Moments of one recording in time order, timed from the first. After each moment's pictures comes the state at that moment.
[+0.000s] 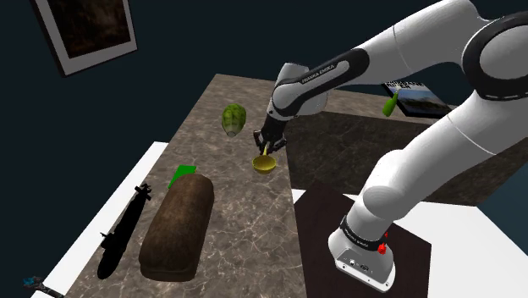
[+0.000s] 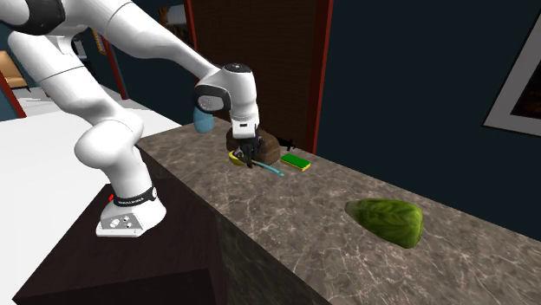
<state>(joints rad) -0.02 -0.35 -0.04 -2.68 0.23 2.40 0.70</state>
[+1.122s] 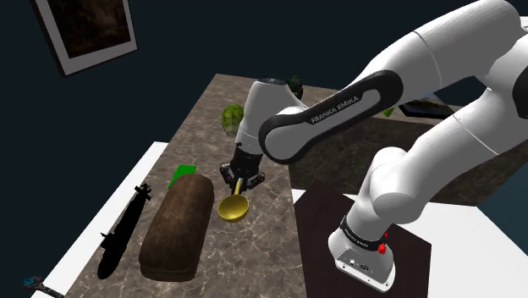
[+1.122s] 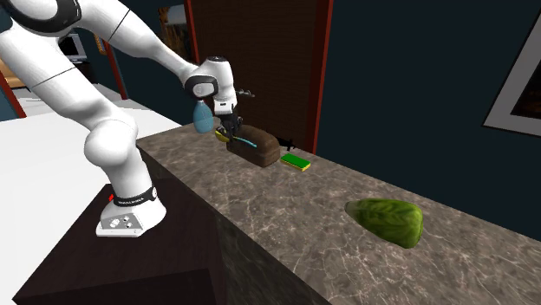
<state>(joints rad) 0.22 -0.41 0.33 -2.73 0.37 2.47 1.18</state>
